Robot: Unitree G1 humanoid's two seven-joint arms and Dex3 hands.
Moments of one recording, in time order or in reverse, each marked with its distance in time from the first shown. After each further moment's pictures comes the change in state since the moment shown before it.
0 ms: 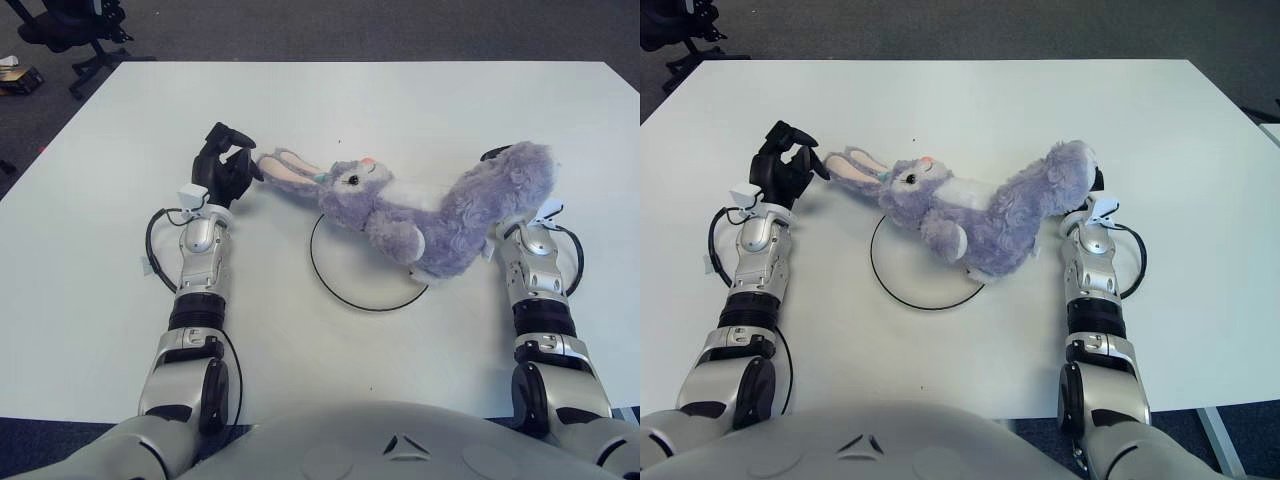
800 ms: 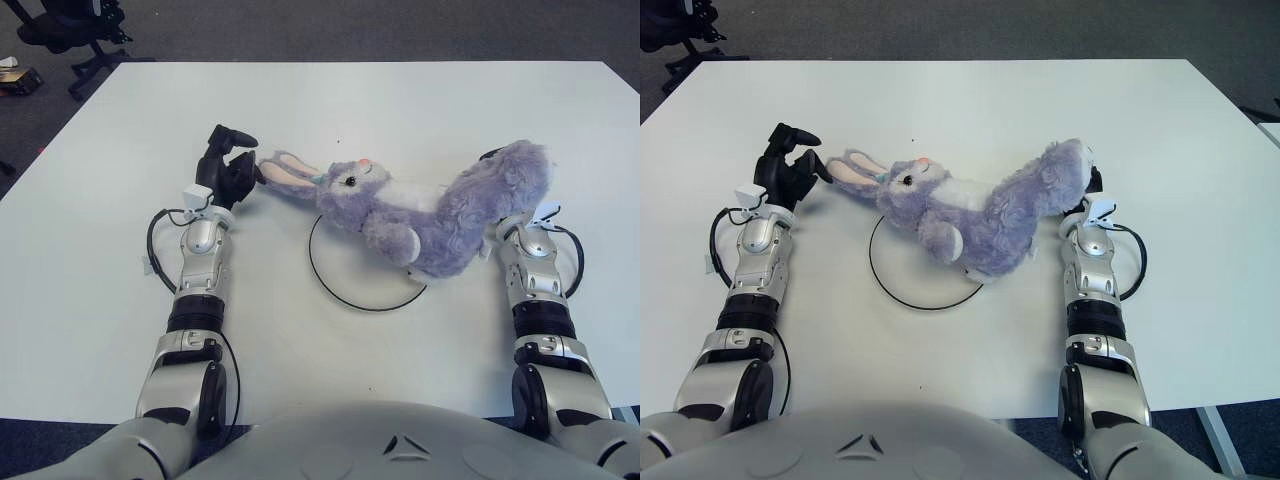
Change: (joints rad) left arm -0.022 0.015 -0.011 0.044 0.013 0.081 0.008; right arm 0.002 0.000 0.003 0.007 -0.032 -0.031 -0.004
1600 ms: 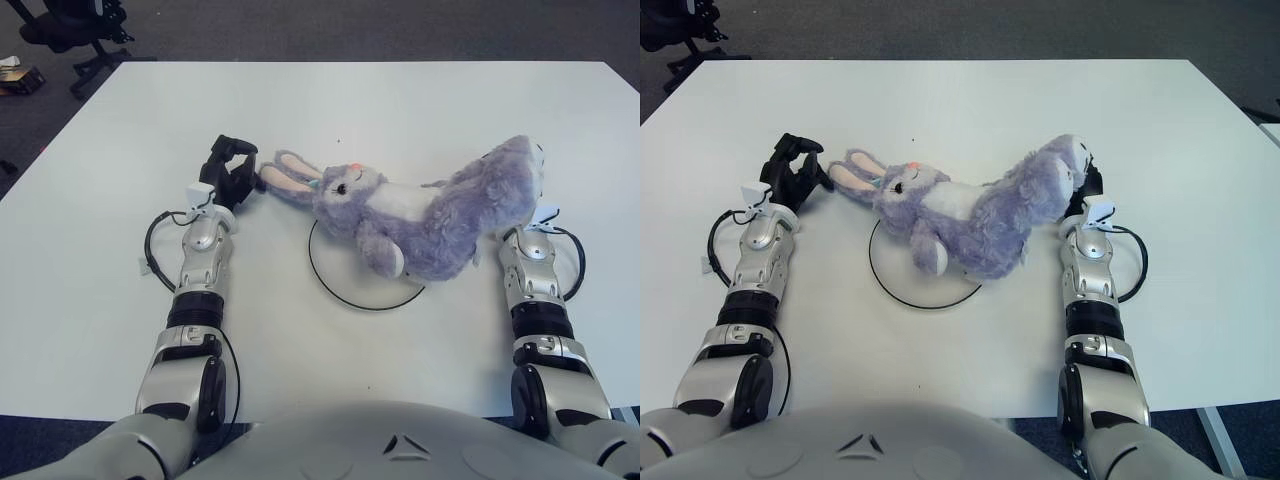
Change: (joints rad) left arm -0.003 0.001 0.007 -0.021 -0.002 0.138 0.024; right arm 0.000 0.004 0.001 0.030 -0.006 -0.062 -0.024
